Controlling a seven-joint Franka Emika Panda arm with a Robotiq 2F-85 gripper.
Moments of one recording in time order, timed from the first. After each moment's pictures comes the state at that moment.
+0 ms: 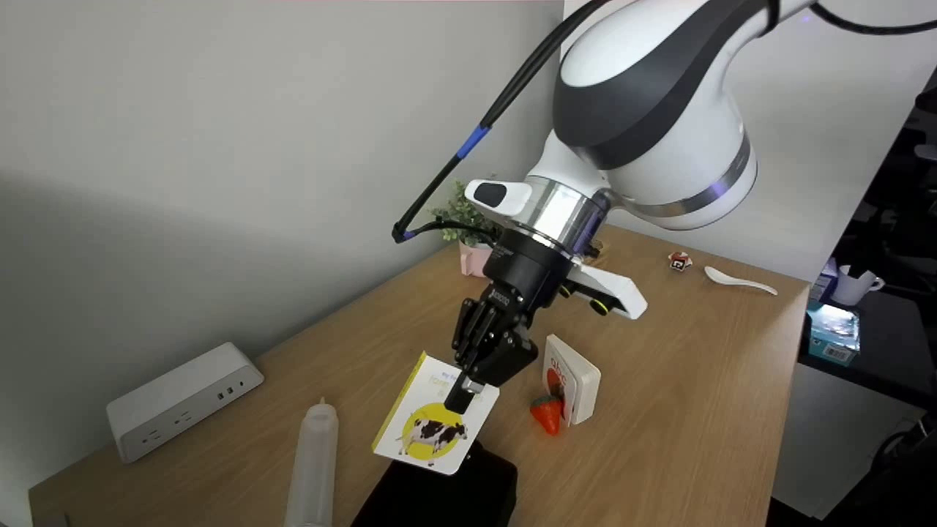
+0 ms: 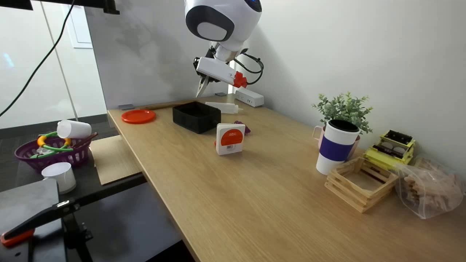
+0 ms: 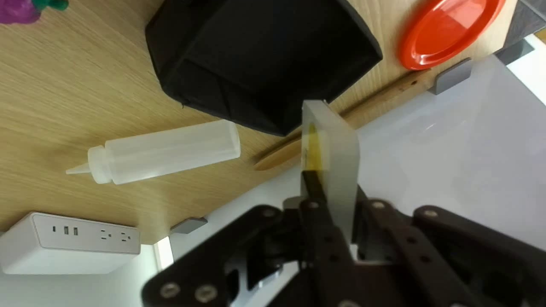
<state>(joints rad) 0.02 0.61 0.37 -1.74 0.85 2.50 -1.32</state>
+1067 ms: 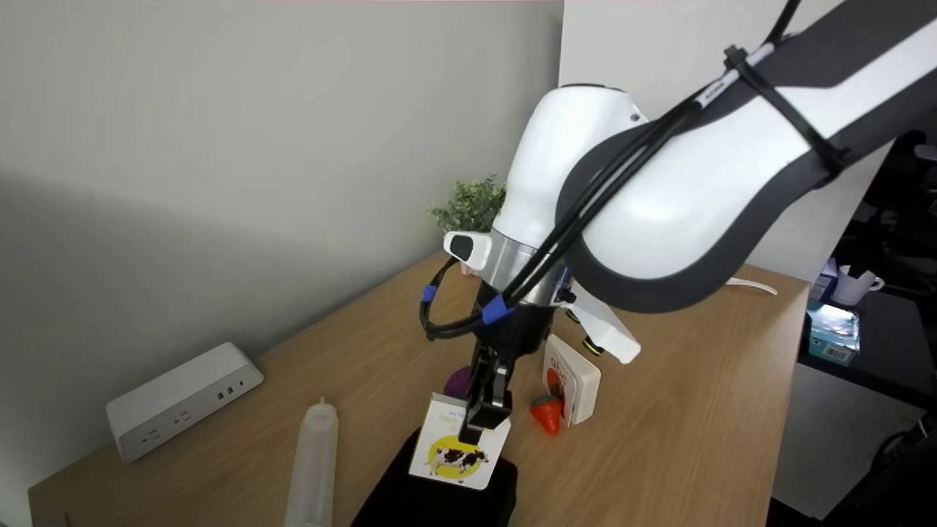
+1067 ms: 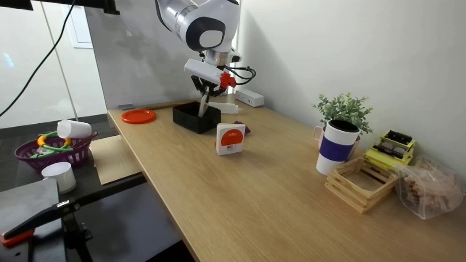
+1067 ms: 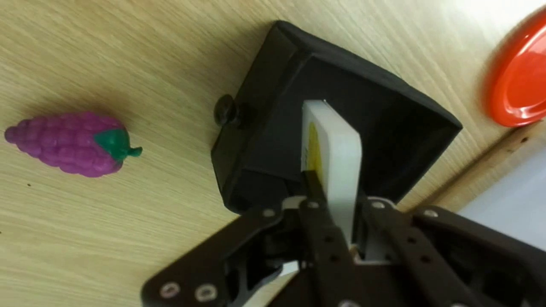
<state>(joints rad) 0.18 0.67 0.25 -1.71 0.33 2.59 -0.58</state>
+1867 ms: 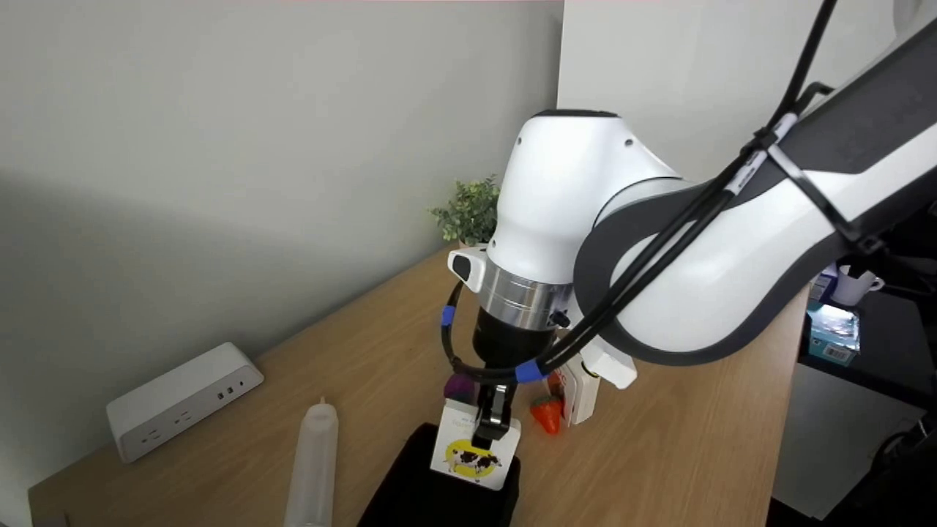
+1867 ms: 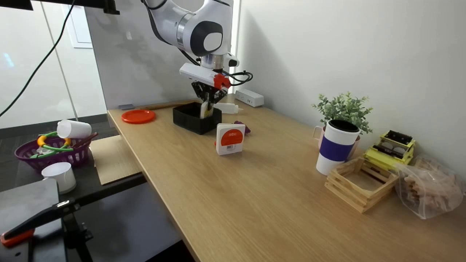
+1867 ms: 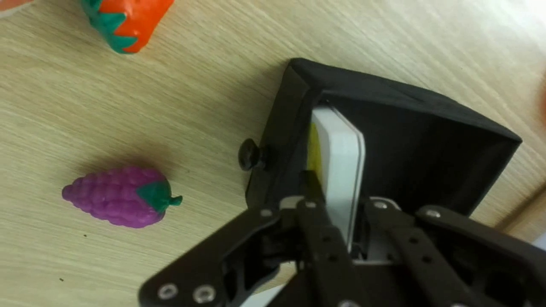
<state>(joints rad) 0.19 0.70 0.25 -1.71 0.08 2.58 -0.26</state>
